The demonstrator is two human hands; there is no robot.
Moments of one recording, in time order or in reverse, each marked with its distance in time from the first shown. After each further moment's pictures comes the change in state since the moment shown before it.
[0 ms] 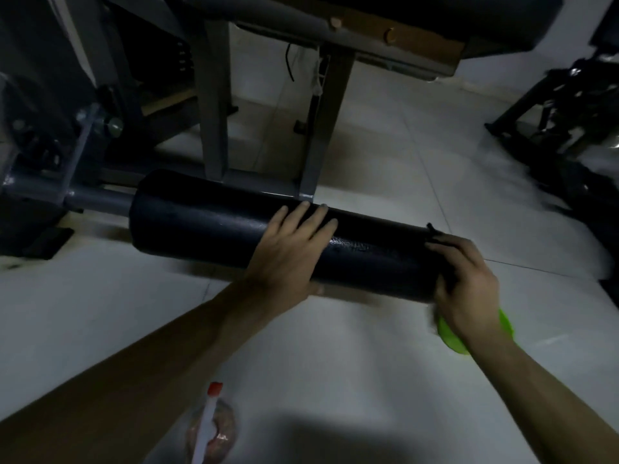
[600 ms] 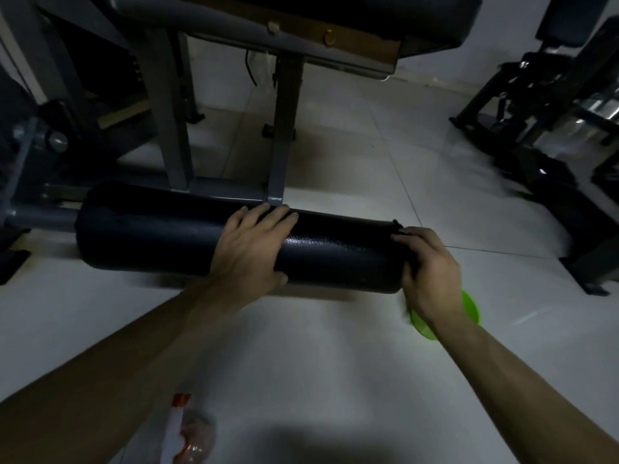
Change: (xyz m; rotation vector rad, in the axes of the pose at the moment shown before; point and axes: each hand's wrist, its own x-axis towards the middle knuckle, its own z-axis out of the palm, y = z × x) left_hand 0.019 -0.001 0.003 -0.047 -0.011 -0.046; right_hand 0.002 0.014 -0.011 0.023 0.025 0.082
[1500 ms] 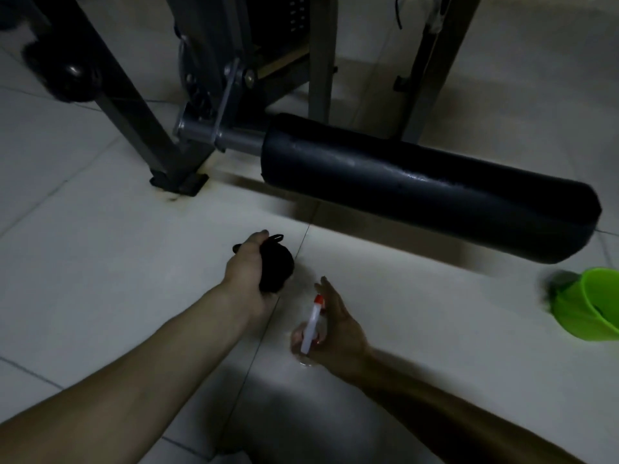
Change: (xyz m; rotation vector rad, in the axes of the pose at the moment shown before) left_hand -0.206 -0.071 -0.014 -1.729 0.383 -1.616; right_hand -0.207 -0.206 0.169 0.588 -1.020 0.067
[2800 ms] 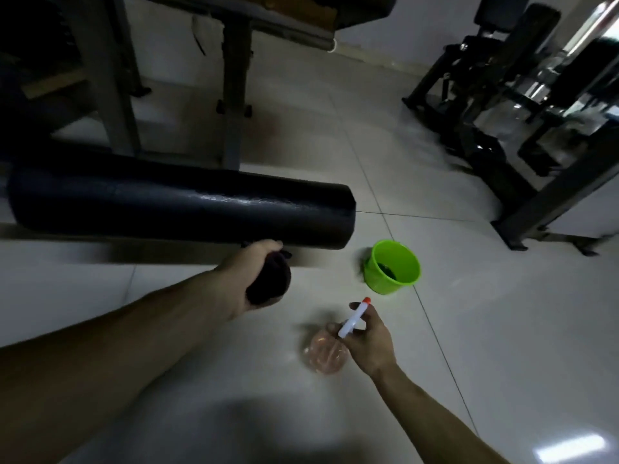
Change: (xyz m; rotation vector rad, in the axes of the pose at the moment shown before) left_hand -0.046 -0.103 0.206 0.595 -0.489 -0.136; right_hand -0.162 0.132 -0.181 0.187 0.766 0.530
